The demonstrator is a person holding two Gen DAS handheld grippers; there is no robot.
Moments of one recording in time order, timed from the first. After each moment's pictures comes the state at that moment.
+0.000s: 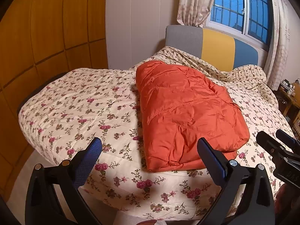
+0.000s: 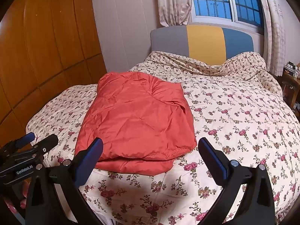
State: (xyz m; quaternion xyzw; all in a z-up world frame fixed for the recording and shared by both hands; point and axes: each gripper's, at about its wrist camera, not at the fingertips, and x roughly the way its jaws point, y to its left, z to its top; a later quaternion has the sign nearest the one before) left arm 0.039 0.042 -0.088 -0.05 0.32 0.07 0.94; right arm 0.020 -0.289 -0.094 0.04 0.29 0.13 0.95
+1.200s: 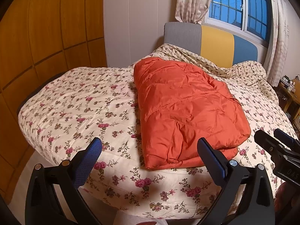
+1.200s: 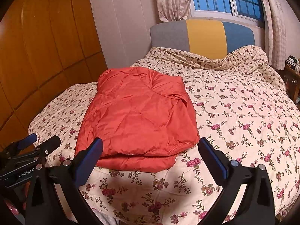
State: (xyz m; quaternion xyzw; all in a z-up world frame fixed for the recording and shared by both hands) left arm 0.042 0.035 -0.091 -0.04 0.33 0.07 0.94; right arm 0.024 -0.296 -0.099 0.05 0.31 0.13 0.94
